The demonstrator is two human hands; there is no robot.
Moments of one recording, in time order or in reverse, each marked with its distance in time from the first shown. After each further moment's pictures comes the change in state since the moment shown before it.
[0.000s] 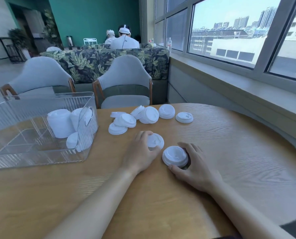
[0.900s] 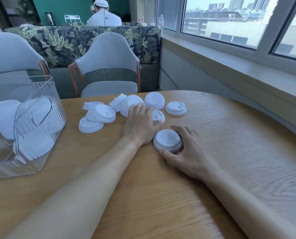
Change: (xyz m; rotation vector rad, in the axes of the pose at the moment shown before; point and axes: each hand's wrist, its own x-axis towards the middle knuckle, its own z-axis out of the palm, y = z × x) left_hand 0.123 0.010 0.068 0.444 0.038 0.189; right_hand 0.065 0.042 0.003 -0.047 0.055 -0.016
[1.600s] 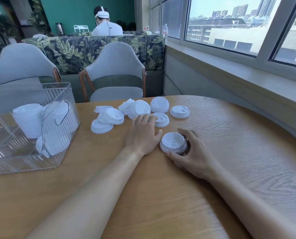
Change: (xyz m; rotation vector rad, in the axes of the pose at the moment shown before) left_hand -0.043 0.005 -0.029 0.013 0.015 0.031; right_hand -0.011 -0.001 -0.005 0.117 -0.014 0.047
